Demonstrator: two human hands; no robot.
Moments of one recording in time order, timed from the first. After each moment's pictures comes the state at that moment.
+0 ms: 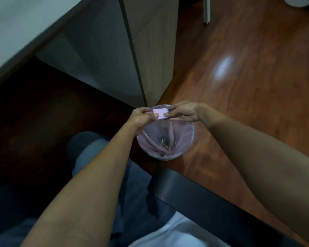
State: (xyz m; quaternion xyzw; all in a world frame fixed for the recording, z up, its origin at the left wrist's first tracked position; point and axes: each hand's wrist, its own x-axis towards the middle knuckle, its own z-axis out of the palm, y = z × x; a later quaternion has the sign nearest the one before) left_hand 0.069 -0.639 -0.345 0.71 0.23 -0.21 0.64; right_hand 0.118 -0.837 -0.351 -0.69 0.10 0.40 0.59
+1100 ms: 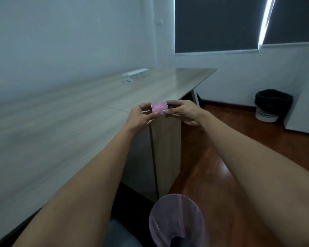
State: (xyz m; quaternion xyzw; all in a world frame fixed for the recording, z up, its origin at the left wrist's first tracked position) left_hand 0.130 -0.605 -0.004 0.80 -0.12 0.09 0.58; right_hand 0.165 -0.808 0.001 -0.63 -0.15 0.13 0.75
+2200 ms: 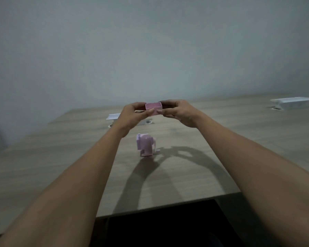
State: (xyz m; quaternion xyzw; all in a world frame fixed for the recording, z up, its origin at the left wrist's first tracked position) left_hand -0.144 -0.241 0.106 0.80 0.17 0.36 0.45; right_hand 0.035 -0.356 0.112 -0.57 -0.51 0.29 0.57
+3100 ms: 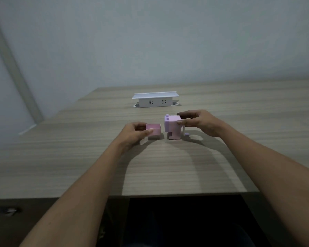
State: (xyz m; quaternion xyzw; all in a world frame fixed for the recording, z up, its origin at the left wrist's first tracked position) left_hand -0.220 -0.167 -0.023 0.72 0.32 0.30 0.53; right_hand 0.044 -0.305 0.005 -0.61 -0.51 0.33 0.51
